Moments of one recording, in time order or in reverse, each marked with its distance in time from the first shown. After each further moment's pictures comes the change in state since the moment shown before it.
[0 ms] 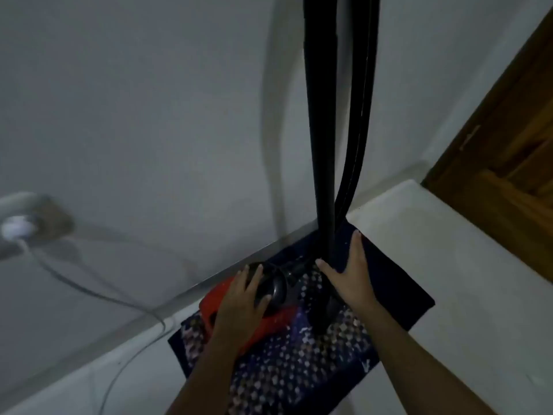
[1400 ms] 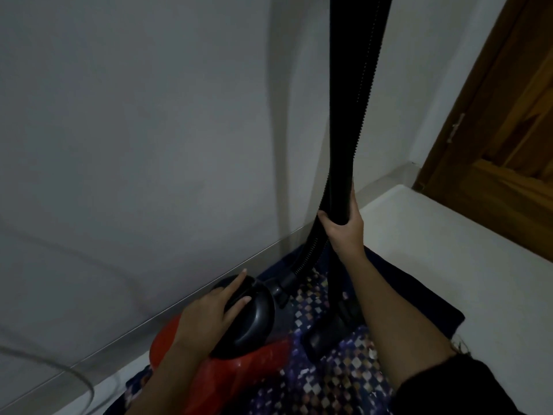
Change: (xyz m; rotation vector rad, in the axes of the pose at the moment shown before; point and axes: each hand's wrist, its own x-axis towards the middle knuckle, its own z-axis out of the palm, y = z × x) left_hand 0.079 -0.083 0.087 0.186 0.243 0.253; right_hand 0.121 0.064 0.042 0.404 0.302 -0.302
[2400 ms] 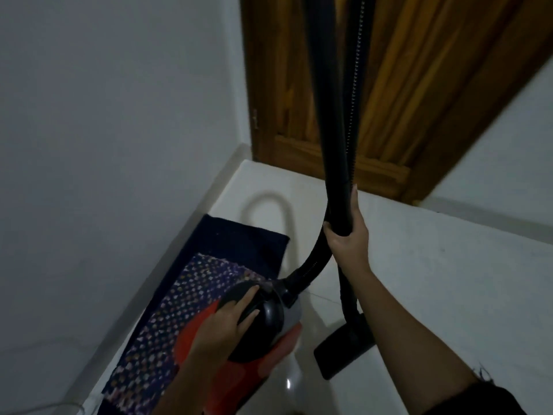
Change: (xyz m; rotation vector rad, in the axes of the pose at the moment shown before) left_hand -0.082 0.322 -0.219 -0.228 -0.728 0.395; right_hand -0.185 -0.324 -0.329 -0.350 0.530 0.134
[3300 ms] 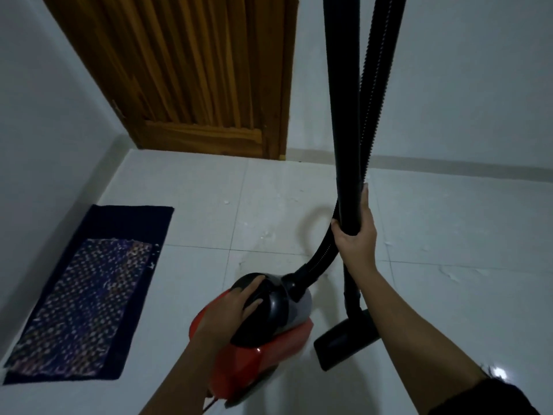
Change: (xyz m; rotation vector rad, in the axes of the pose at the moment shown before) left_hand -0.158 0.430 0.239 0.187 -0.199 0.242; right_hand -0.190 0.038 -0.551 -0.076 0.286 0.102
